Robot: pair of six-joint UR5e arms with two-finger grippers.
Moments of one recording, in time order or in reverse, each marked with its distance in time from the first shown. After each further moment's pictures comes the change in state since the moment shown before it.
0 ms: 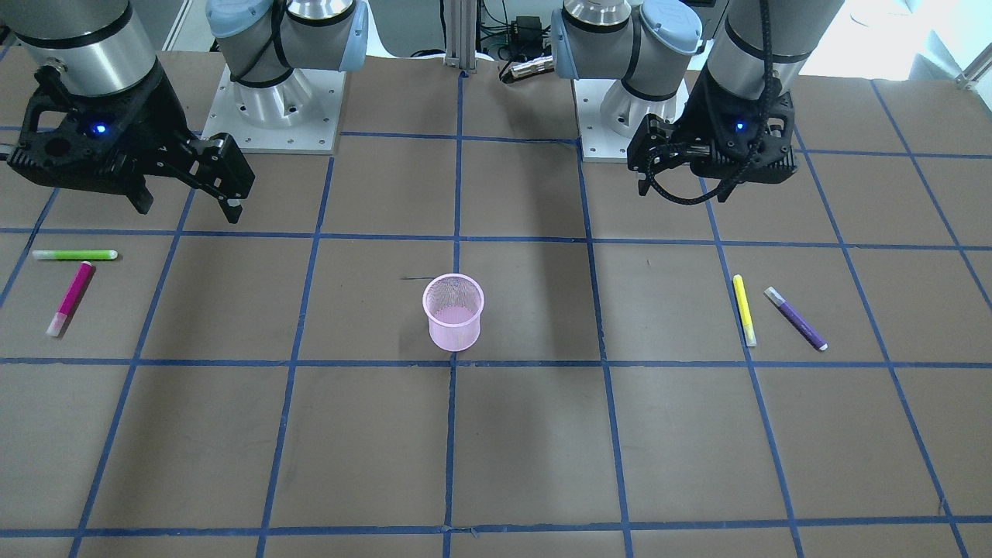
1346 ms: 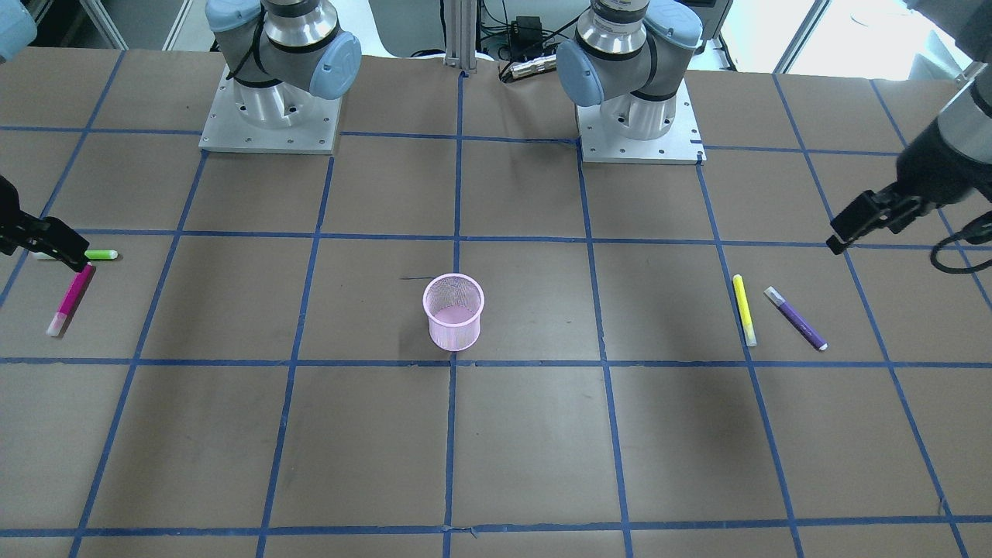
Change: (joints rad) left arm 0.484 -0.103 -0.002 0.121 0.006 0.013; right arm -0.493 0.061 0.322 -0.309 -0.061 -0.376
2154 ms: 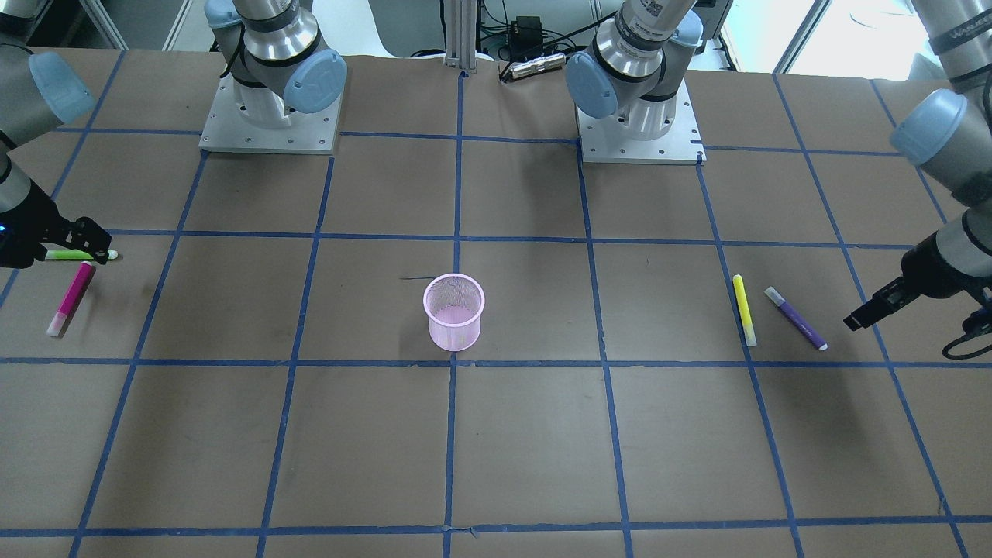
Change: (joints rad) left arm 0.140 -0.260 -0.147 0.386 -0.009 -0.011; right arm -0.231 0.076 0.344 -0.456 0.006 -0.430
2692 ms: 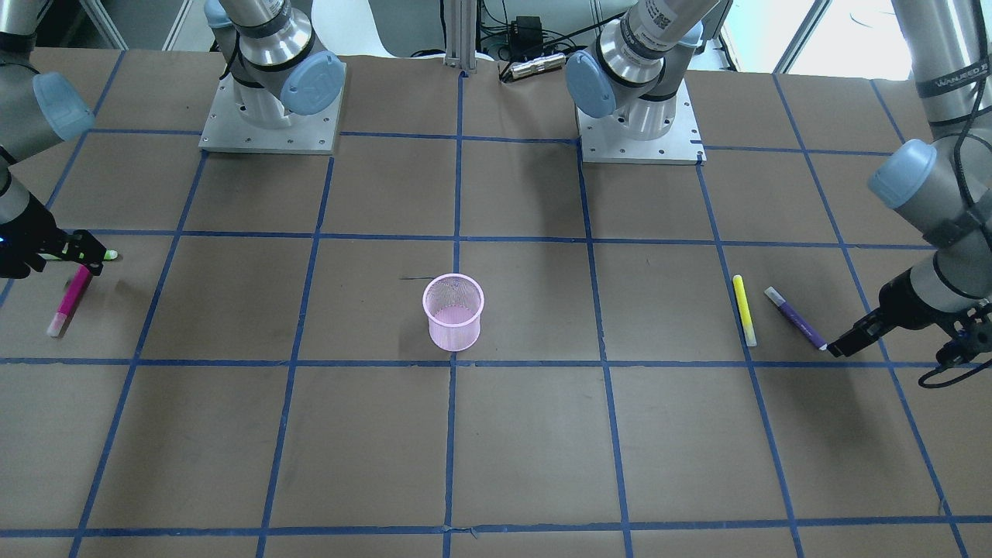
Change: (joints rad) left arm -0.022 -0.112 -0.012 0.102 -0.002 -0.076; right arm -0.019 0.074 0.003 -0.099 0.007 -0.010
